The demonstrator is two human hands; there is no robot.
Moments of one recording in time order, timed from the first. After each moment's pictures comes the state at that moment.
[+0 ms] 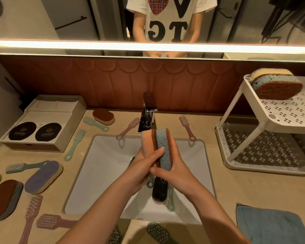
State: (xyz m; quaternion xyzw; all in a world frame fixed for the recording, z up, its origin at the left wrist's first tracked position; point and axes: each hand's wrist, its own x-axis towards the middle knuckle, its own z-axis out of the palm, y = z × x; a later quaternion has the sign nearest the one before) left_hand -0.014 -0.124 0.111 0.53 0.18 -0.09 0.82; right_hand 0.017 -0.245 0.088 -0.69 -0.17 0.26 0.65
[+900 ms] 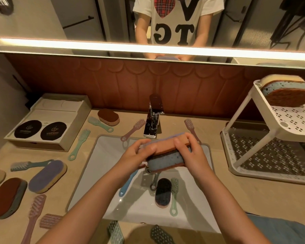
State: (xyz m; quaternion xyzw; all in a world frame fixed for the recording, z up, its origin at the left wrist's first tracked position) left_hand -0.010 -0.079 0.119 0.70 0.16 -0.09 0.69; right_hand 0.048 -0.246 0.114 -0.72 -0.09 0.15 0.67
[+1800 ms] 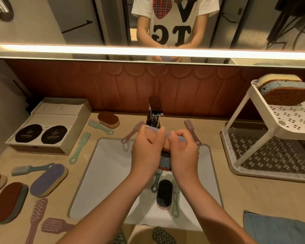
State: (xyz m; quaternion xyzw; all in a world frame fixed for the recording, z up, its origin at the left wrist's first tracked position) left_hand 0.001 -0.124 0.152 0.77 0.18 0.19 0.59; right_hand 0.023 -0.209 0.136 -0.77 -0.06 -0.08 0.63
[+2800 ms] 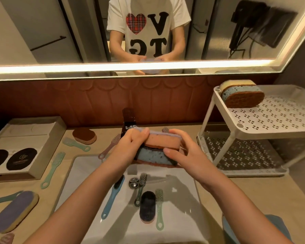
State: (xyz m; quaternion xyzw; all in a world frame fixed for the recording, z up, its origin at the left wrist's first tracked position) left_hand 0.034 -0.130 0.178 0.75 0.12 -0.04 0.65; right_hand 0.054 -0.305 0.175 -0.75 -0.14 0.17 0.63
